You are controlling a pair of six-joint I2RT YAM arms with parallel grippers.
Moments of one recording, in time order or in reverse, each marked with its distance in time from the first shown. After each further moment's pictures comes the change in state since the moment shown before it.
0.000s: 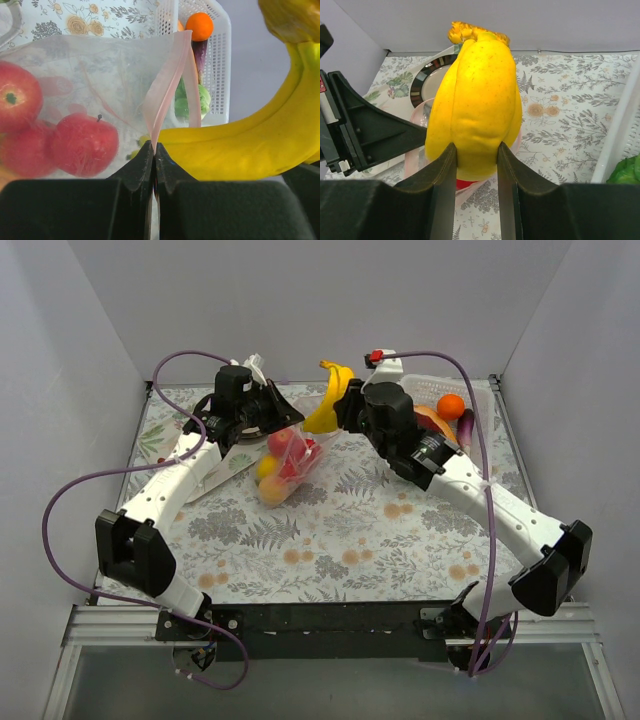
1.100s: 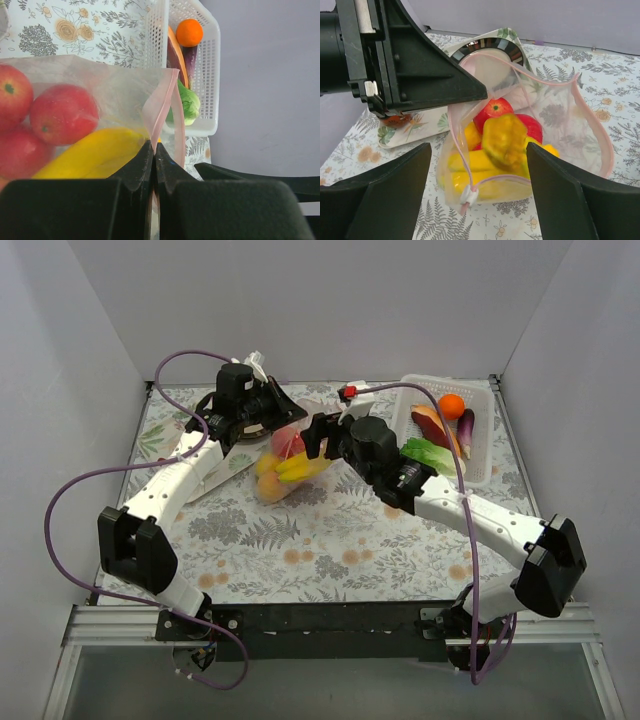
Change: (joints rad) left arm -0.004 0.020 0.012 0.037 0.010 -0.053; right arm 0.103 -0.002 -0.287 0.375 -0.090 -0.068
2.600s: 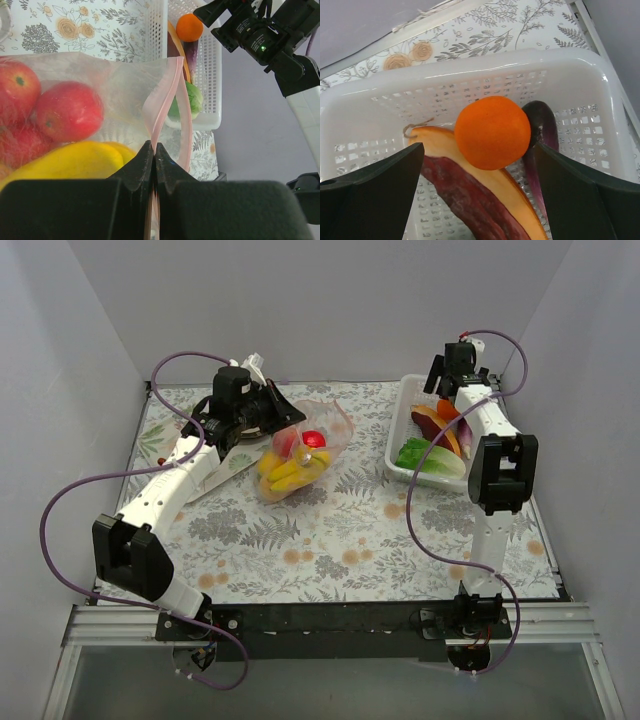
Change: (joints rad) left arm -0.001 -0.046 -0.034 -0.005 0.004 0.039; right arm -0.831 0.752 0.748 -0.511 0.009 -0.054
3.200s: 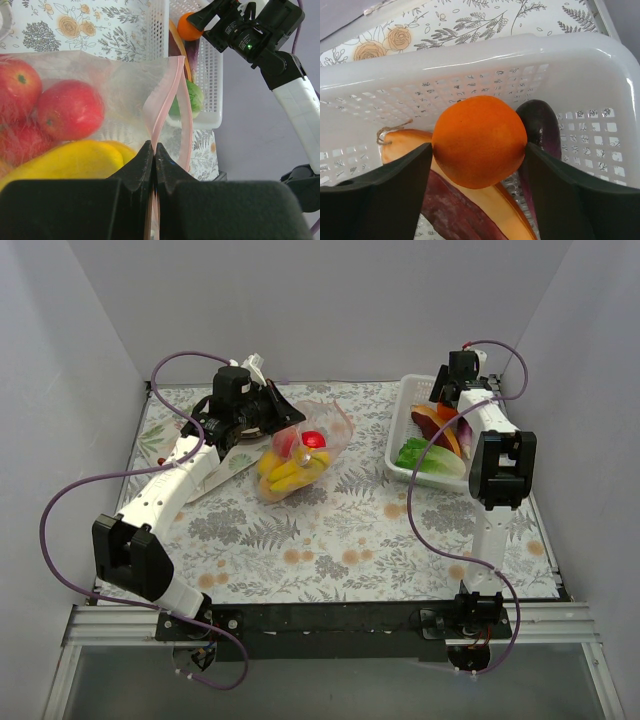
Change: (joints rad) left arm 0.000 0.000 0.005 -0.016 0.000 0.002; right arm -0.045 0.073 -0.008 0.019 -0.029 -0.006
